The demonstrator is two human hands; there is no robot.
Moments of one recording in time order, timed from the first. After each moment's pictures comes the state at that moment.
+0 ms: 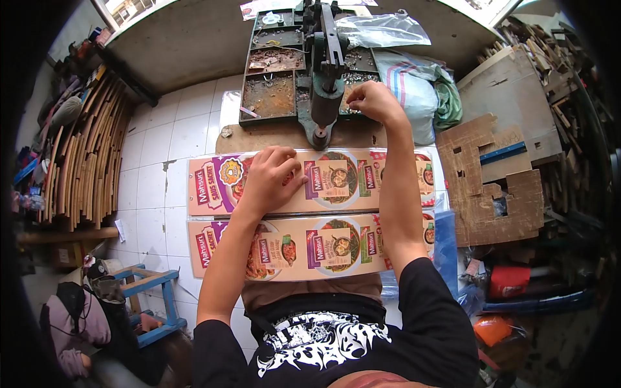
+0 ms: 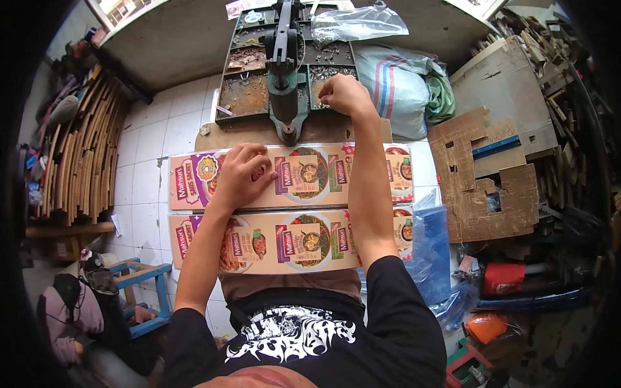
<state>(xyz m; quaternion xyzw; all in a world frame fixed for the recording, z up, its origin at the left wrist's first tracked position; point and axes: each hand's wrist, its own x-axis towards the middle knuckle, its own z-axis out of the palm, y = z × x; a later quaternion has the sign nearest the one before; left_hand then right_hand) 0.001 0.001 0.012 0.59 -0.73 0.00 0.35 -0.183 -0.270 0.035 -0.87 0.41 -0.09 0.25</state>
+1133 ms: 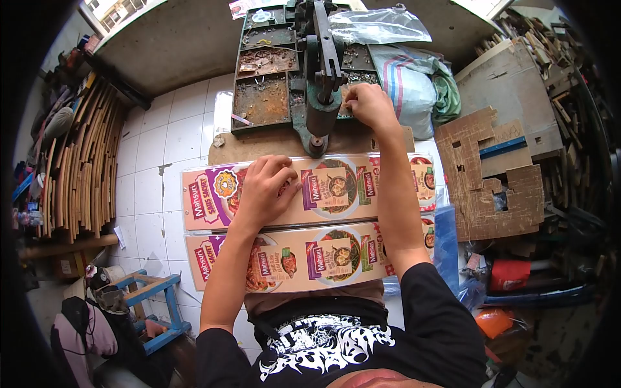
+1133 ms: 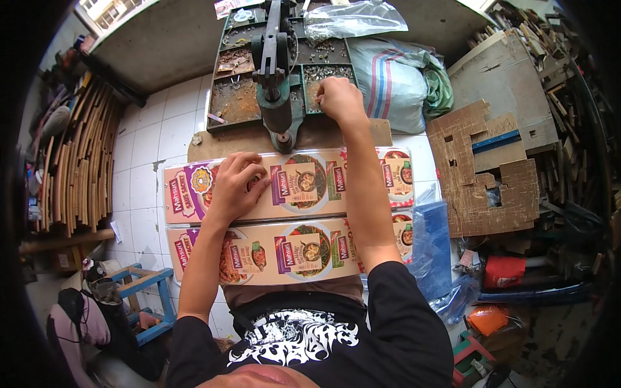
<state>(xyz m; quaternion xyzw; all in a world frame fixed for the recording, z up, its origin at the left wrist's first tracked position) 0.003 -0.004 0.015 0.59 -0.72 -0.03 0.36 -0.170 -0.251 0.037 -0.85 0.49 -0.12 0.15</state>
